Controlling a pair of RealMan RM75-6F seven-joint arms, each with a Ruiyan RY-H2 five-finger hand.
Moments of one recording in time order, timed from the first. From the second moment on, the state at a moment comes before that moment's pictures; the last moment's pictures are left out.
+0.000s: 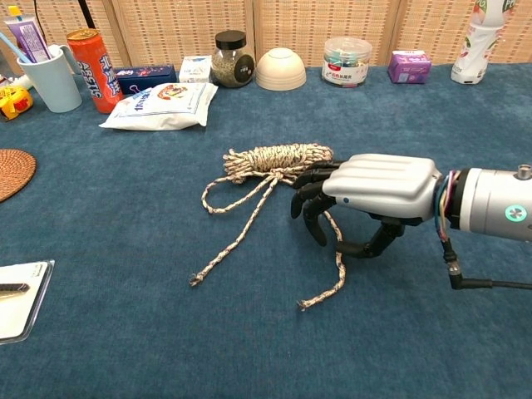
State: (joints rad) left arm -0.10 -0.94 -0.11 -2.00 1.38 1.50 0.15; right arm 0.82 -1.59 -0.04 -1.24 -1.77 0.94 0.13
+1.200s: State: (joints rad) left arm -0.10 -0.92 -0.11 -2.03 1.39 1.52 0.17; right arm 0.77 -1.65 -0.06 -1.16 -1.75 1.07 0.18
